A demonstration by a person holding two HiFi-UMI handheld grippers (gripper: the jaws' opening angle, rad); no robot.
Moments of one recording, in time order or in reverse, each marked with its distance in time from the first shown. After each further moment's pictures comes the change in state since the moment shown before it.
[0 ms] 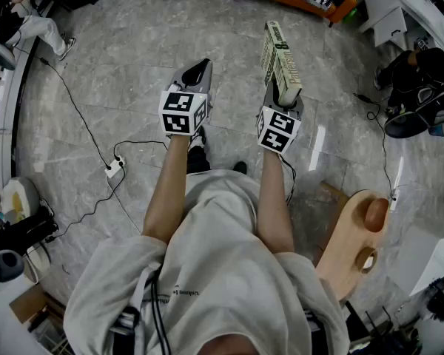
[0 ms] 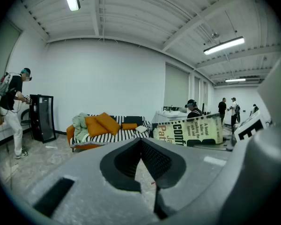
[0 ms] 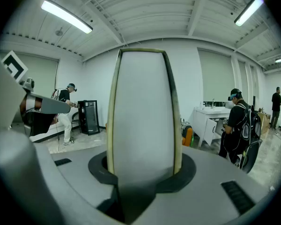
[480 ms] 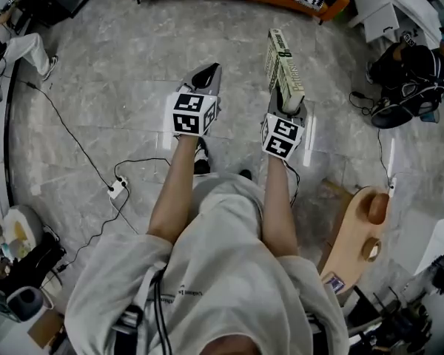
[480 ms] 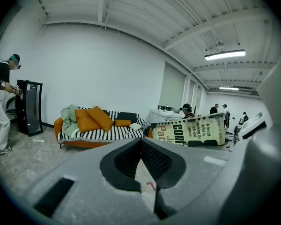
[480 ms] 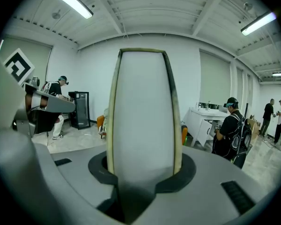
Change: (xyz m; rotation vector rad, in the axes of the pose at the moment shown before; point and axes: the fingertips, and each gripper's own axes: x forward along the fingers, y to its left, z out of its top) left arm 0.078 0.092 -0.004 -0.066 0.044 -0.119; right arm 0.082 0.050 0.014 -0.050 0.065 -0.094
